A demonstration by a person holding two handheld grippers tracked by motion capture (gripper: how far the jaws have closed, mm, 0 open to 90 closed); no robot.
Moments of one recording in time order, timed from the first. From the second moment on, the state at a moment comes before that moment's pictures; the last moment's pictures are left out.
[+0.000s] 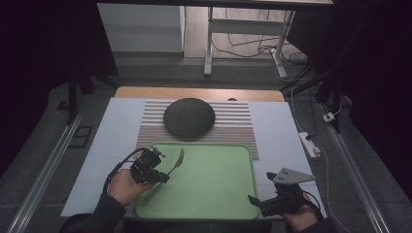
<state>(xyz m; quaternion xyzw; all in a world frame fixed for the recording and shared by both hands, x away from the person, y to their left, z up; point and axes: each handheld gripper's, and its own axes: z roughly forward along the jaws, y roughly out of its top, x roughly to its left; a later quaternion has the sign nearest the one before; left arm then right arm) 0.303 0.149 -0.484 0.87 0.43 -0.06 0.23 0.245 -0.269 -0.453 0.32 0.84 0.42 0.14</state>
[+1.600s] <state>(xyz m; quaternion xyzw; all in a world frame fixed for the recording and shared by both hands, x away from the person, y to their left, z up) 0.358 0.162 -0.503 0.84 0.48 -0.01 0.27 0.234 -0.279 -0.454 0.32 0.84 0.40 0.15</state>
